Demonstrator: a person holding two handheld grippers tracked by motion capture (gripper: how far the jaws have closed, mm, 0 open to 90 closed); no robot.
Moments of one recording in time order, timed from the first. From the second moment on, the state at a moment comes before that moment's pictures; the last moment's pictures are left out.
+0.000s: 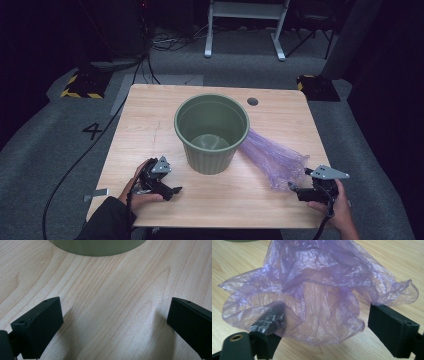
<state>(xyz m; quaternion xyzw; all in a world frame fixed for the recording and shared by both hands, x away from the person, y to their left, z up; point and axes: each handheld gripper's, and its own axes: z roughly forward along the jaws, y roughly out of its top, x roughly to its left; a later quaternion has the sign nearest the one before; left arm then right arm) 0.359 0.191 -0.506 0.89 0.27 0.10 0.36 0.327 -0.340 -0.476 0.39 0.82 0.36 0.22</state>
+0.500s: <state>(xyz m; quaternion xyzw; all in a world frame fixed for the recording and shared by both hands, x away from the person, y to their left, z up) 0.359 0.191 -0.506 0.89 0.27 0.10 0.36 0.313 -0.338 -0.465 0.35 0.84 0.37 0.16</state>
